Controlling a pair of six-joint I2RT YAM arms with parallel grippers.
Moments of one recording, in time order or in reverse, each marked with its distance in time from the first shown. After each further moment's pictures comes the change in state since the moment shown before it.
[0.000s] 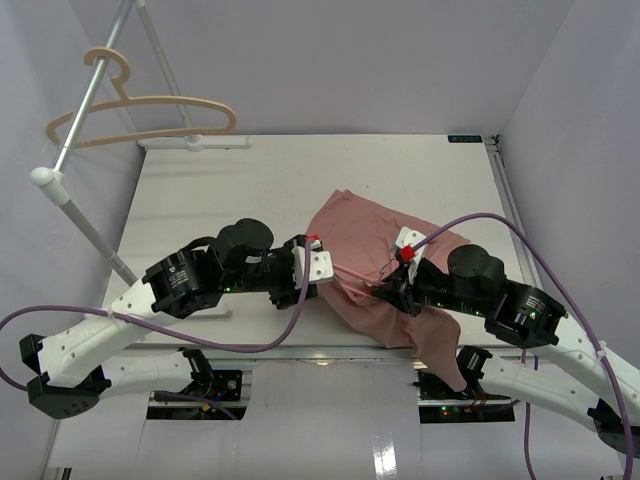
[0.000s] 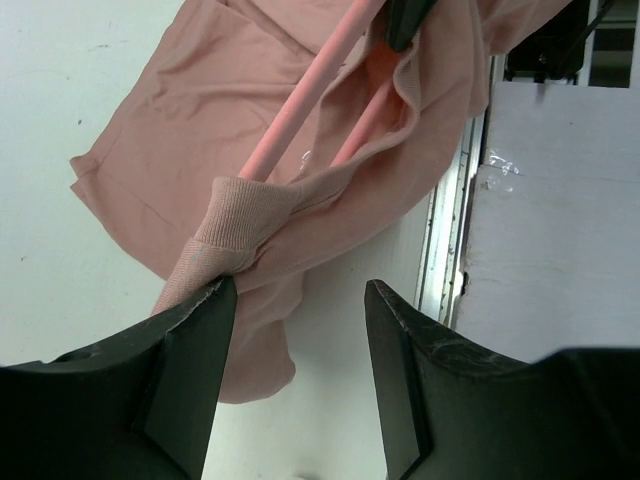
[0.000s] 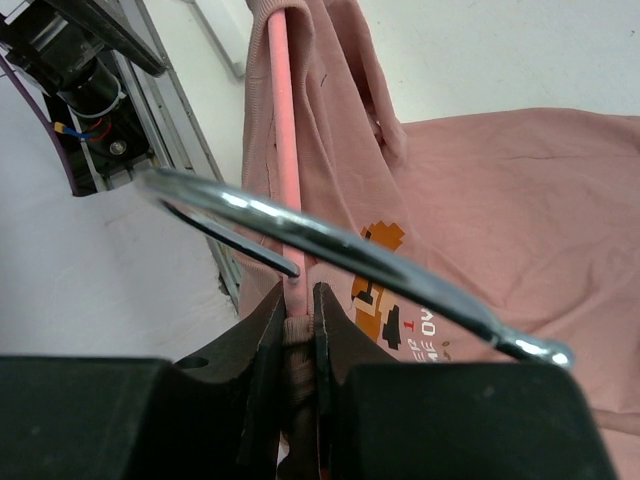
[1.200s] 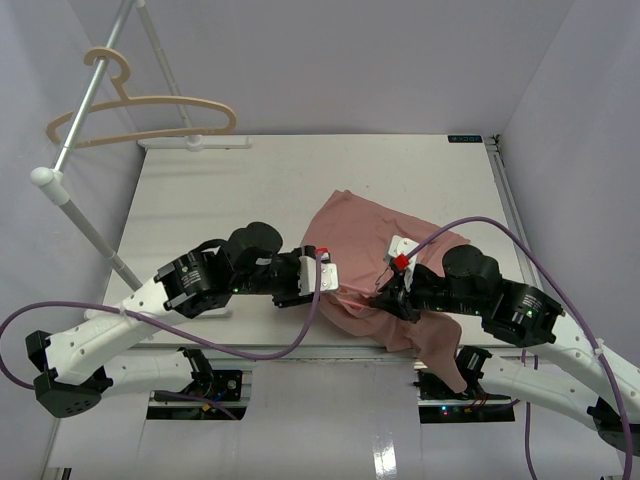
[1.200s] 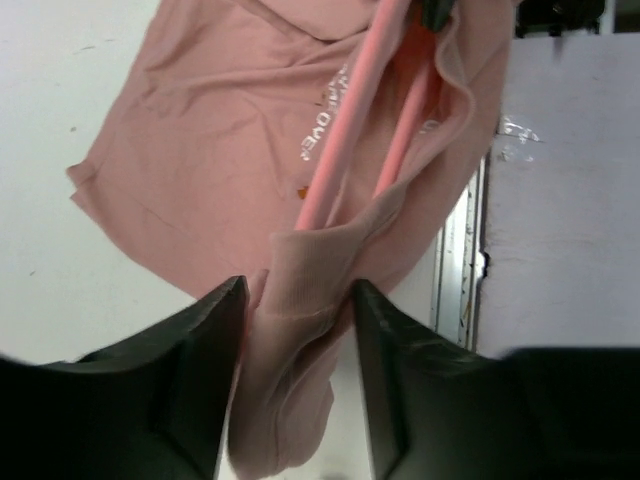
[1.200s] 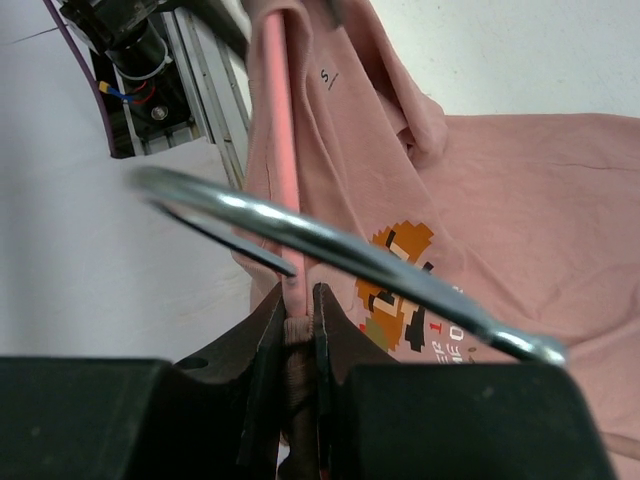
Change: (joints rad) left arm 0.000 0.015 -0.057 0.027 0.015 0.106; right arm 0.008 0.014 -0.001 -0.029 -0.103 -0.037
